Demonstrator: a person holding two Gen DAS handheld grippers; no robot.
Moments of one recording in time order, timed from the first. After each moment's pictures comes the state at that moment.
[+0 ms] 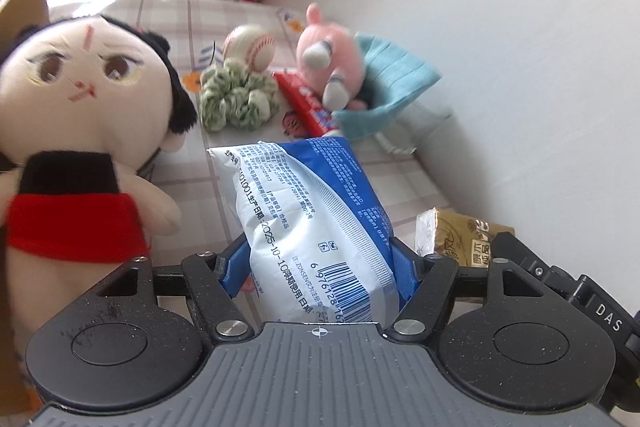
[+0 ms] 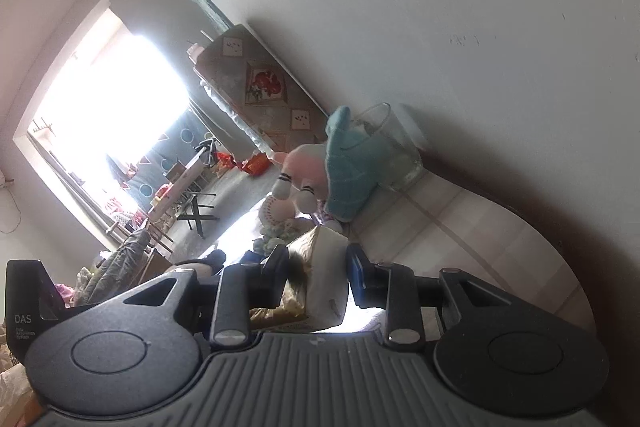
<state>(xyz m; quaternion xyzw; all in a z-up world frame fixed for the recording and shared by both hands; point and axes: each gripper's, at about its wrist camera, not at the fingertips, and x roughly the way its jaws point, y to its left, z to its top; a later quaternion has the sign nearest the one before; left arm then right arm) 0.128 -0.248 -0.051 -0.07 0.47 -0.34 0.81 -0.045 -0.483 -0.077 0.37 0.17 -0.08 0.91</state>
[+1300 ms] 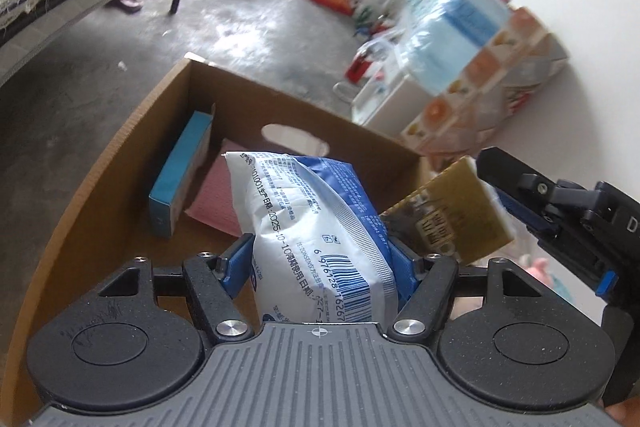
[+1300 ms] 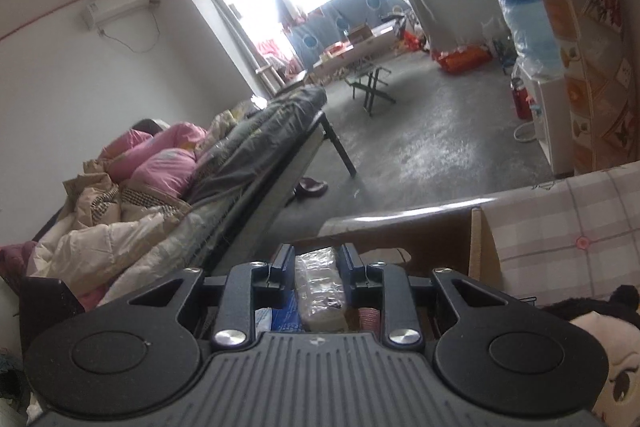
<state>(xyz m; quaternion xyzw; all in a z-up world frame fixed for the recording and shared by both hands) 0.256 0.042 0.013 -0.21 0.42 -0.11 0.87 0.265 -0.186 0.041 0.22 0.29 0.22 0.91</state>
